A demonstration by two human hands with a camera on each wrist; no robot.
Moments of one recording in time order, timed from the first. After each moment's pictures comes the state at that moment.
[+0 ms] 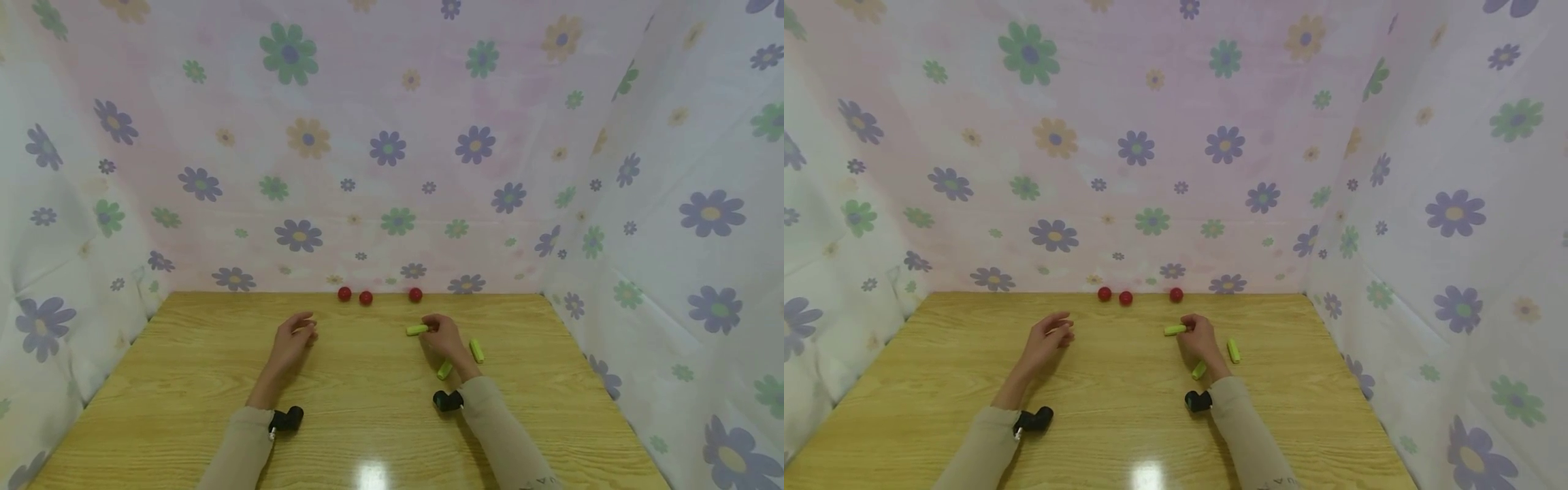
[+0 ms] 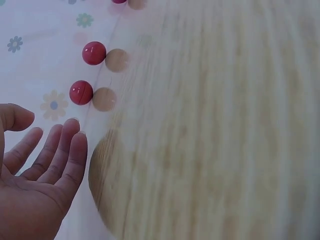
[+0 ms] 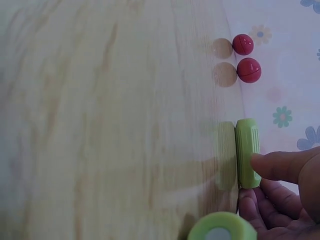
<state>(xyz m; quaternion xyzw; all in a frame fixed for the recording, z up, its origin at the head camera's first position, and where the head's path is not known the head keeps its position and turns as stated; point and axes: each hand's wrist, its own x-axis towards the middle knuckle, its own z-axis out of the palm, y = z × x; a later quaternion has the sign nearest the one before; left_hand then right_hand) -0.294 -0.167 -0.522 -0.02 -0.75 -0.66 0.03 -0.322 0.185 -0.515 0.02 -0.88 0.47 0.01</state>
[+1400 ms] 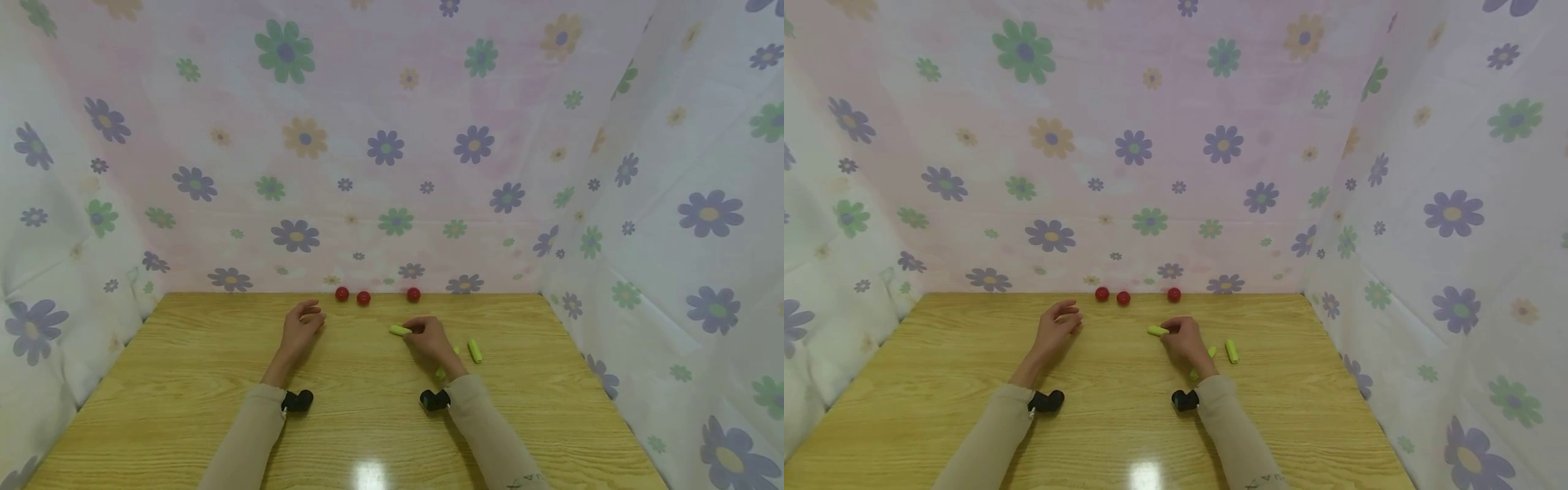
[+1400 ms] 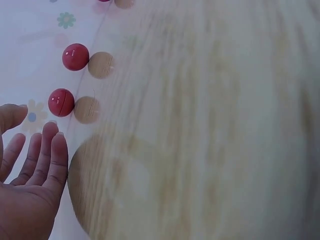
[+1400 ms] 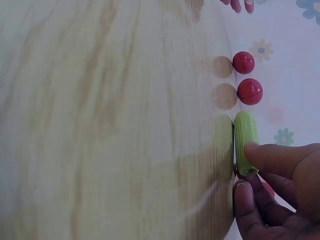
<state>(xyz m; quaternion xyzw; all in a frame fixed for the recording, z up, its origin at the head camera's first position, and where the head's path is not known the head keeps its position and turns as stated) -0.328 -0.148 -0.528 -0.02 -0.74 -0.67 0.05 -0.318 0.163 -0.513 0.07 -0.88 0.48 -0.01</state>
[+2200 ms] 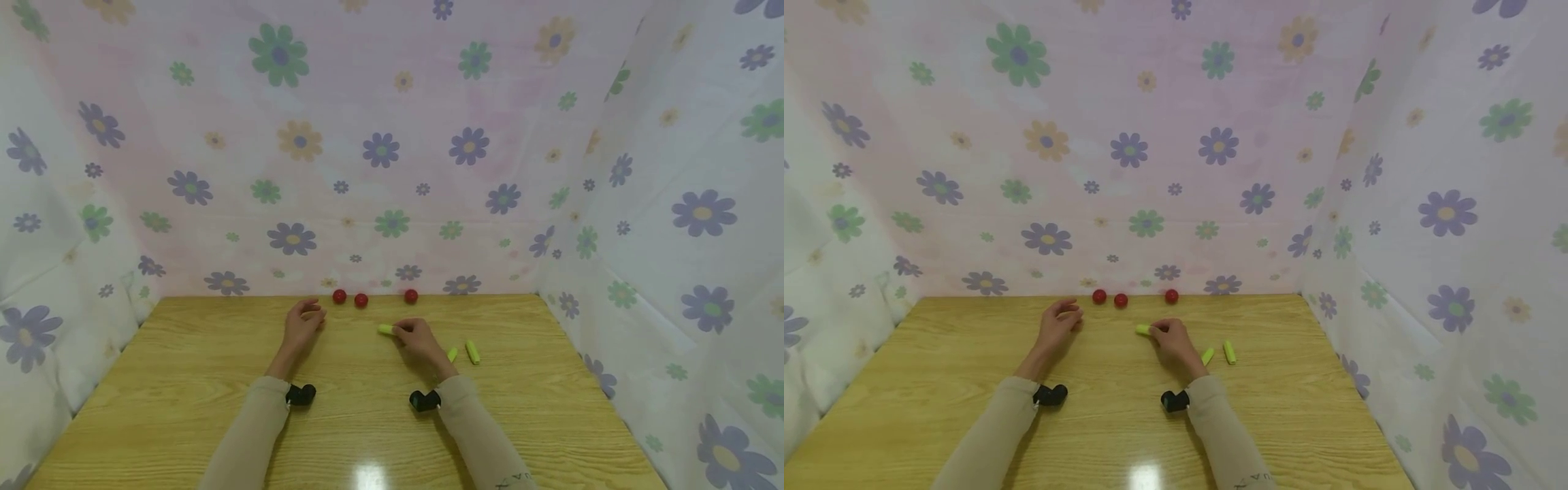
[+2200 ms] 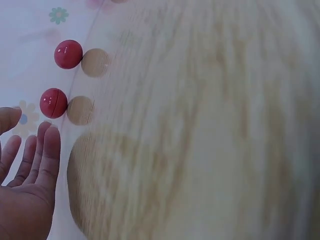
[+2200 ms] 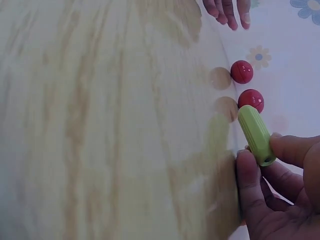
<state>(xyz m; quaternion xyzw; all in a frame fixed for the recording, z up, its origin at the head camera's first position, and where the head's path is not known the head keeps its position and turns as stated) -0.345 -0.139 -0.528 0.01 -0.72 -0.69 0.06 -0.325 0.147 -0.519 0.07 -0.86 0.51 -0.04</state>
